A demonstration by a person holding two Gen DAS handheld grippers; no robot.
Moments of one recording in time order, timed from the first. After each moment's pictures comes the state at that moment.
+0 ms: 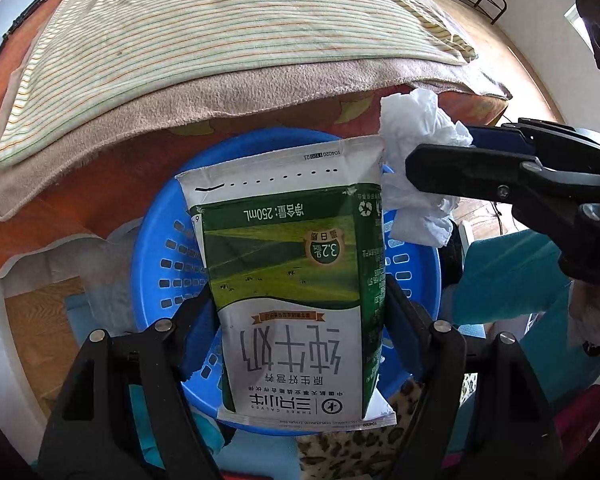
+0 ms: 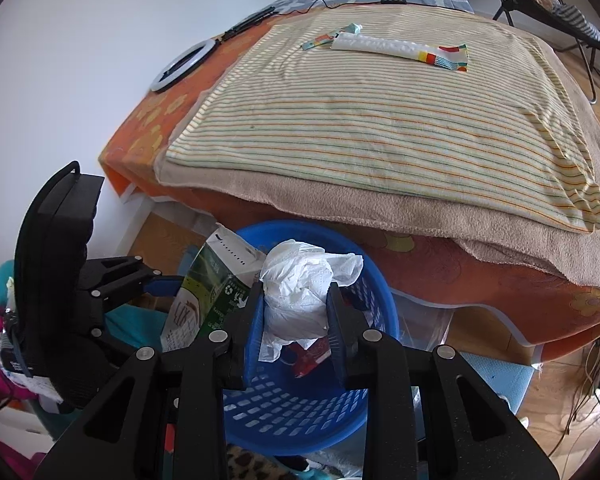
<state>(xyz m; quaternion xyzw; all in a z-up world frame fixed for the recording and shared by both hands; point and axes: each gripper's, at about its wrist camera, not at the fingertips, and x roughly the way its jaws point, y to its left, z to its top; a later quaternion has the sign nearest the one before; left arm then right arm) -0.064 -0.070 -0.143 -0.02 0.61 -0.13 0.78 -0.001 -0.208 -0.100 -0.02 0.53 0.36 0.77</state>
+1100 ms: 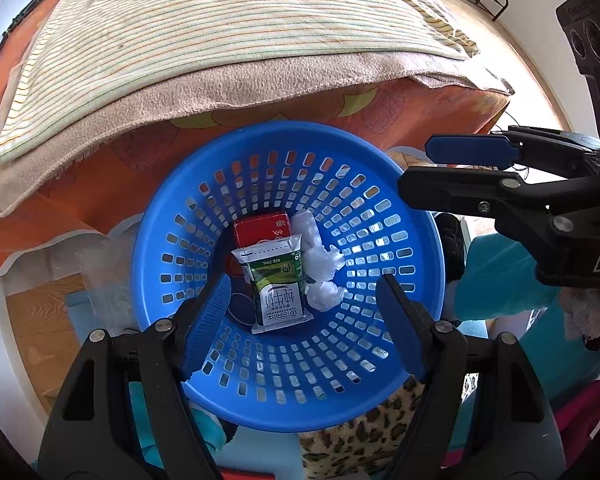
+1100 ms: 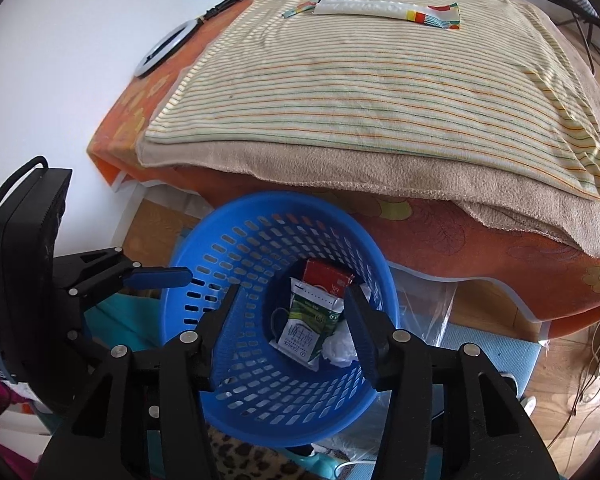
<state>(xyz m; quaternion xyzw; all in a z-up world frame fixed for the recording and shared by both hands) -0.062 -0.069 -0.145 -0.02 0.62 -0.12 0.77 0.006 -0.209 -0.122 -0.02 0.57 0.33 0.75</state>
